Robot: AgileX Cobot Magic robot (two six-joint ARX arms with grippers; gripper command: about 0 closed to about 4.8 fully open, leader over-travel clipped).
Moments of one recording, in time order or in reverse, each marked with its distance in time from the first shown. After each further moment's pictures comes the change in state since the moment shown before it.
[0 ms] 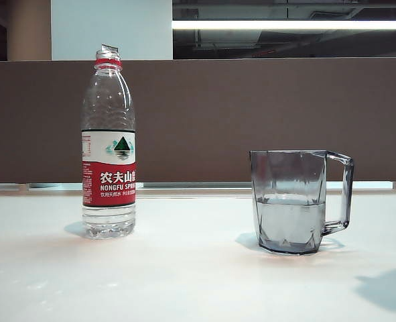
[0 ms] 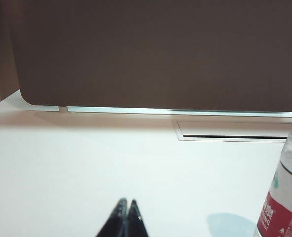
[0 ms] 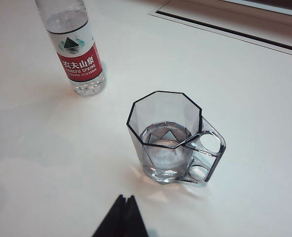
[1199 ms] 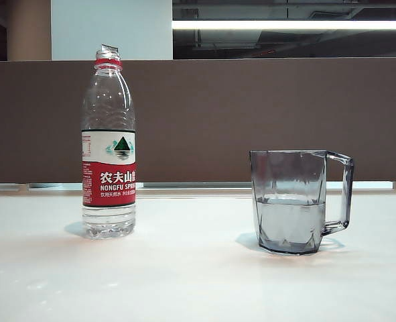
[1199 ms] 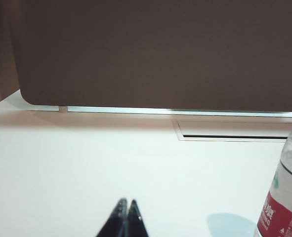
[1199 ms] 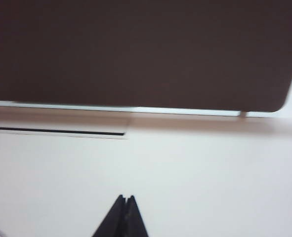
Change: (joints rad) left arm 0.000 0.000 0.000 0.000 0.000 0.000; right arm -0.518 -0.256 -0.415 0.616 0.072 -0.149
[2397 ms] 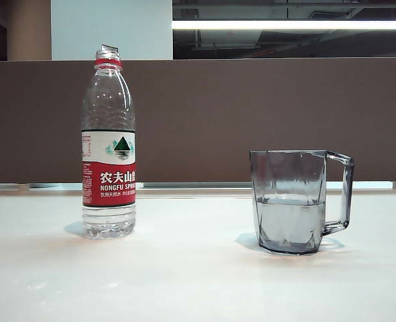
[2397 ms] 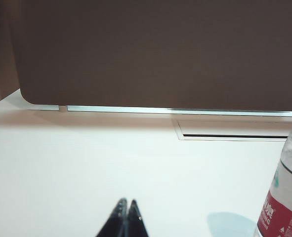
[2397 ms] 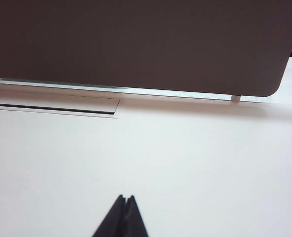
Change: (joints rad) left arm 0.000 0.000 0.000 -0.003 0.000 0.000; right arm -0.145 -0.071 -0.097 -0.014 -0.114 -0.027
